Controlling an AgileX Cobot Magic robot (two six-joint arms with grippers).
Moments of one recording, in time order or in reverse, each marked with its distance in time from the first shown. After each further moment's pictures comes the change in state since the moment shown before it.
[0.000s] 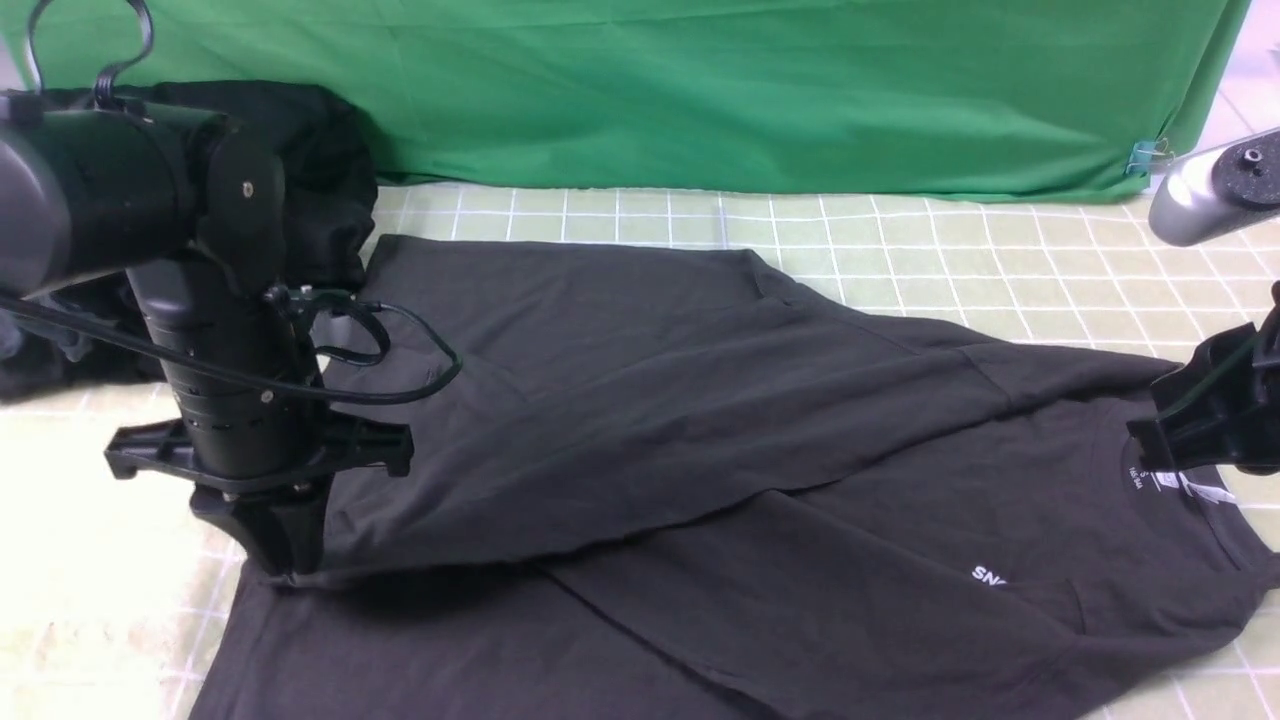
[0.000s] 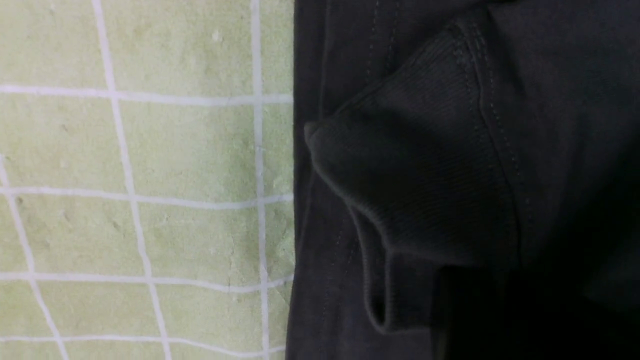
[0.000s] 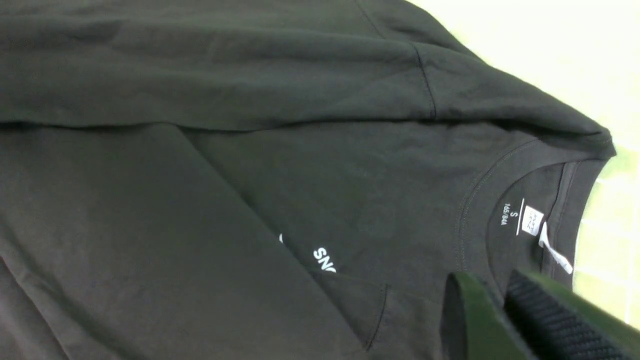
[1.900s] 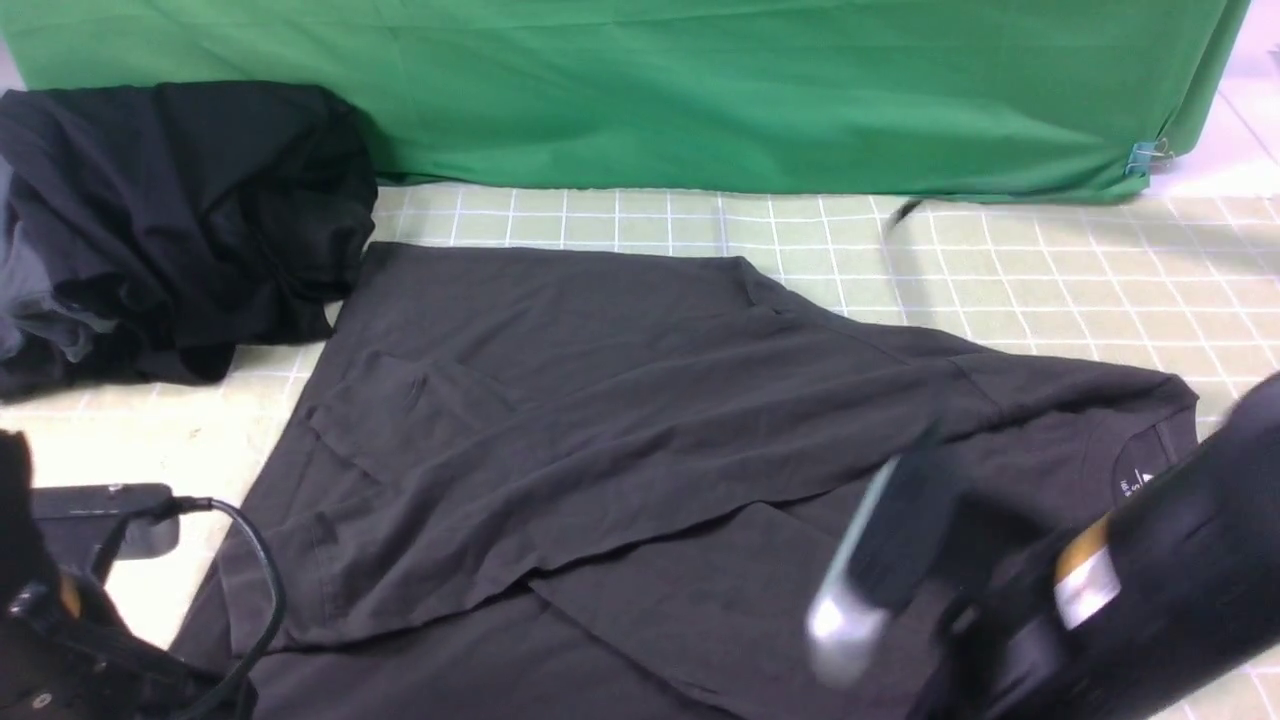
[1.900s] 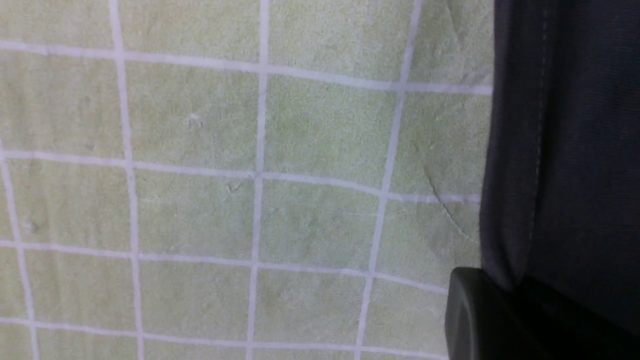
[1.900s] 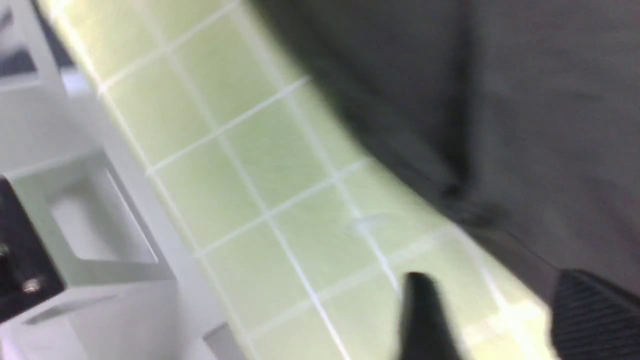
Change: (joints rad) right arm 0.295 0.290 0.126 0.520 0.024 -0.682; left arm 0.000 -0.563 0.585 0.052 -0.146 -0.085
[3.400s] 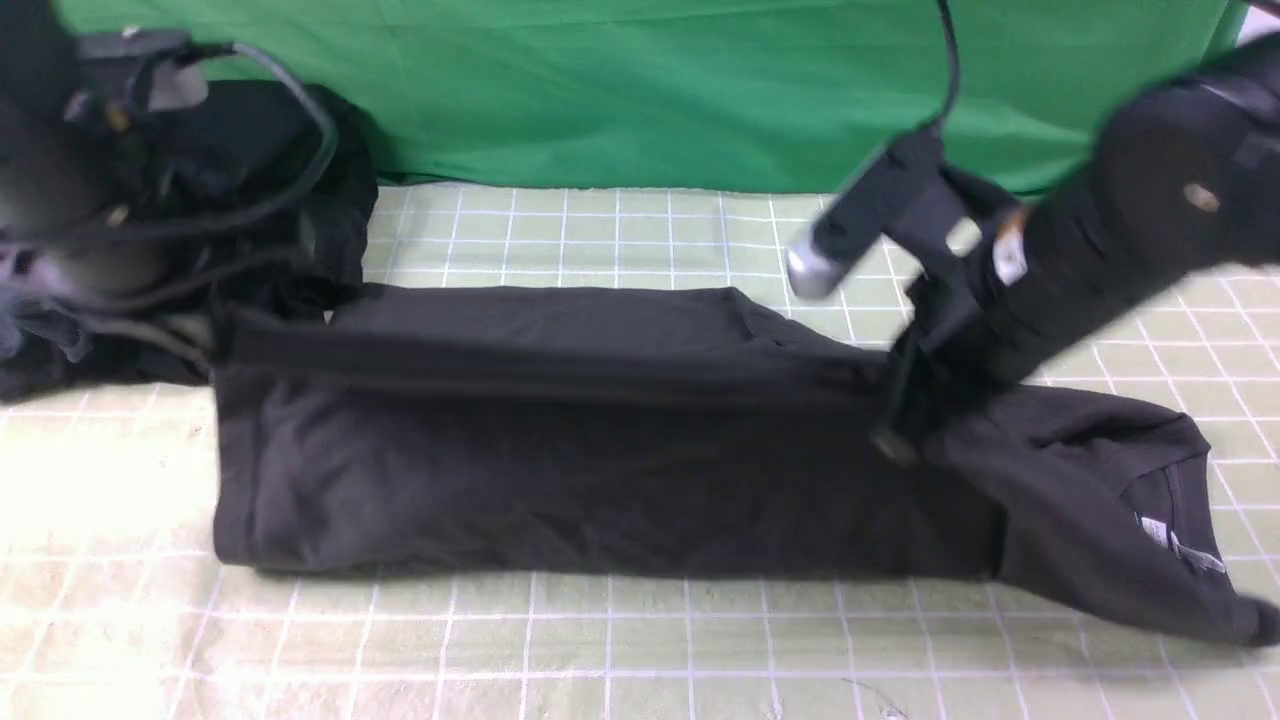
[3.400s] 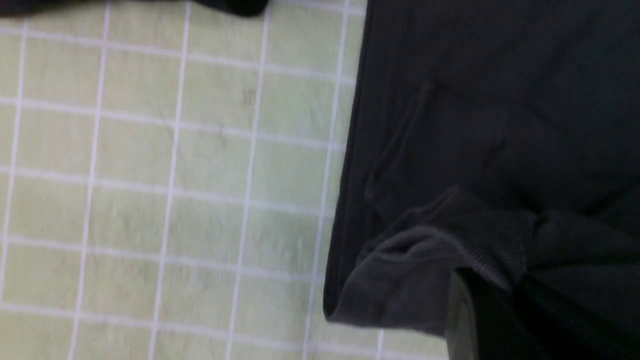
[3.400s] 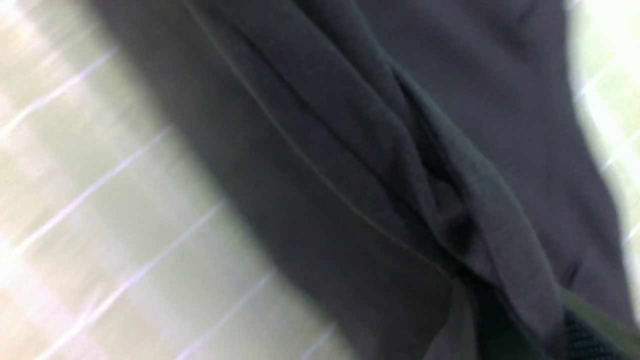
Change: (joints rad) right arm -0.254 0.284 -0.514 -0.308 -0.037 0.103; left arm 0.093 0.408 -0.783 0.052 0.024 0.014
